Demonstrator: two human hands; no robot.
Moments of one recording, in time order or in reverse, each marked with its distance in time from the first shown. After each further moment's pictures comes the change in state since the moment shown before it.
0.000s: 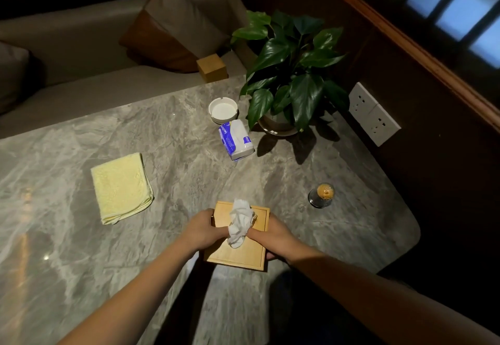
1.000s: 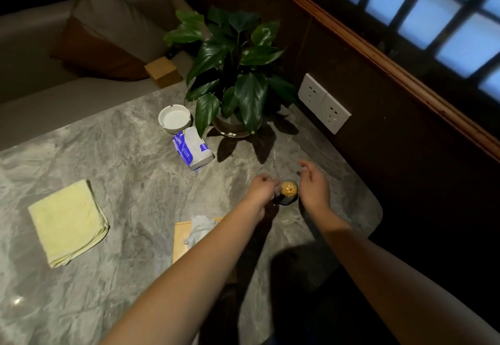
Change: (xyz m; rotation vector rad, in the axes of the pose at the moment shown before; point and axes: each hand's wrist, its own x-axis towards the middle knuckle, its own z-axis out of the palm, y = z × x) left_hand 0.070 0.164 0.118 -0.620 -0.141 -0.113; right_hand 0.035 0.025 -0.151 0.168 0.775 -0.205
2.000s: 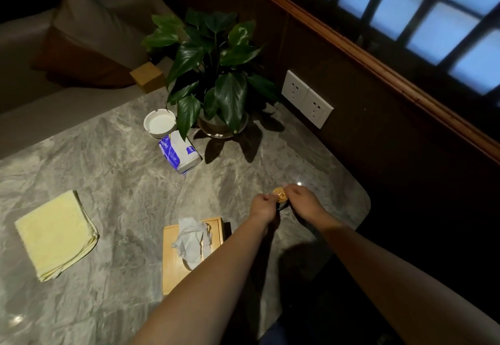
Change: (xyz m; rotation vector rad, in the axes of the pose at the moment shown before) left_hand 0.009 -0.051 0.030 0.172 0.033 -0.012; right_hand -0.016 0.028 -0.018 -0.081 -0.311 0.114
